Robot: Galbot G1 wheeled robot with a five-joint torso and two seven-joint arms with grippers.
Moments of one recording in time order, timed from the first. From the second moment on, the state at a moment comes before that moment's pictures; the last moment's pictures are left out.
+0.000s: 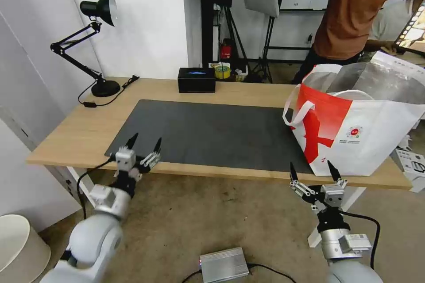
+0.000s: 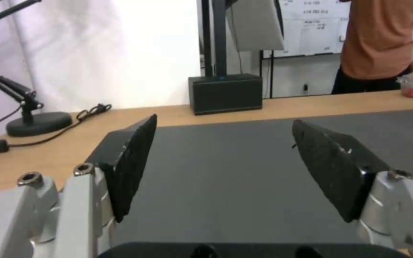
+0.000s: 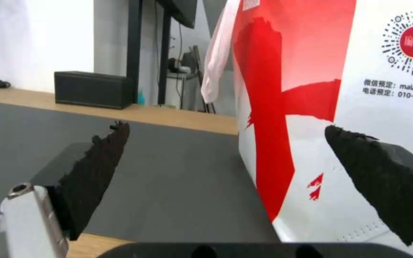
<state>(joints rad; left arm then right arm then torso) 1.43 -1.15 -0.52 -2.06 -0.31 -0.03 -0.02 -1.67 1.16 0.51 2.12 0.17 0.23 0.24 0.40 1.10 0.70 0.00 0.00</state>
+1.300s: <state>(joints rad) 1.52 -1.20 -0.52 -2.08 -0.21 -0.13 0.08 -1.67 1.16 0.51 2.12 0.17 0.23 0.24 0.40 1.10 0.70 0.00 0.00</state>
